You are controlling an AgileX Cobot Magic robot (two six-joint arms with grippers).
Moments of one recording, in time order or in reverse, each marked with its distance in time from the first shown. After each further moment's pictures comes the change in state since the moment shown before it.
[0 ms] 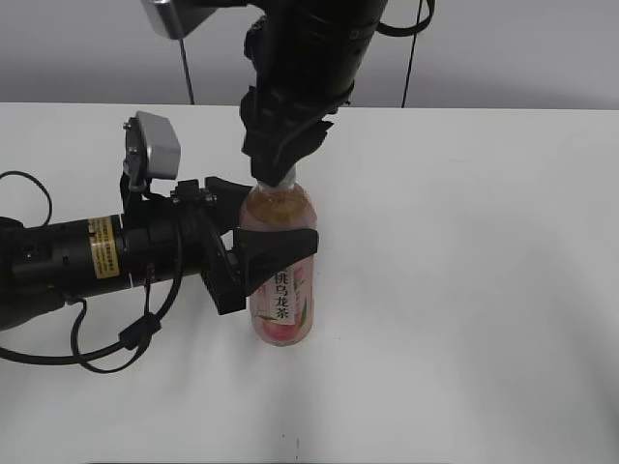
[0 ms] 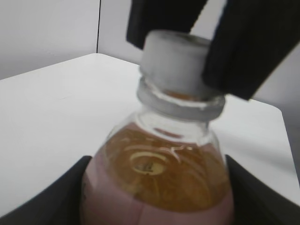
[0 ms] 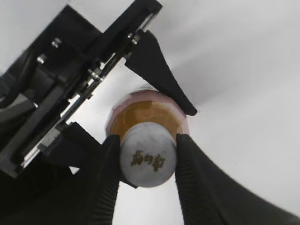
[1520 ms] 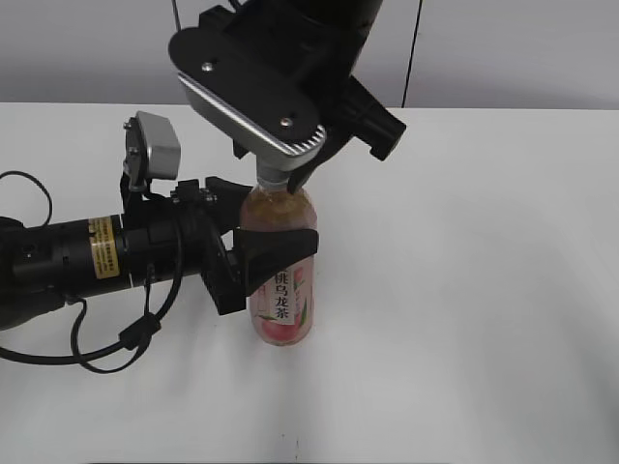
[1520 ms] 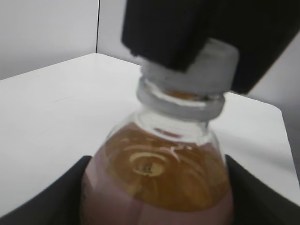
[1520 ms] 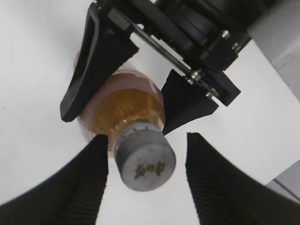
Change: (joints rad) left arm 0.000 0.000 0.000 0.004 0.000 0.002; right arm 0.007 0.000 -0.003 -0.002 0.001 -1.509
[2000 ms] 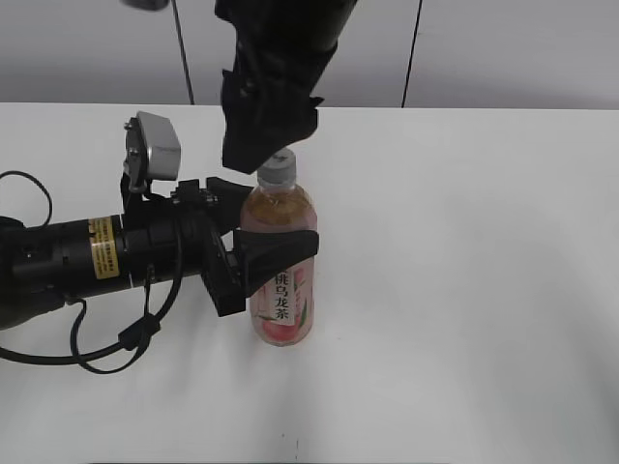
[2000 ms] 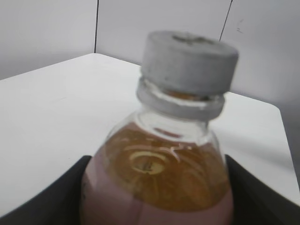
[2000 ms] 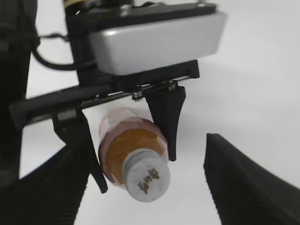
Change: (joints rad) left arm 0.000 0.000 0.000 0.007 0.000 0.000; right arm 0.002 -0.022 -0.051 0.078 0.000 0.871
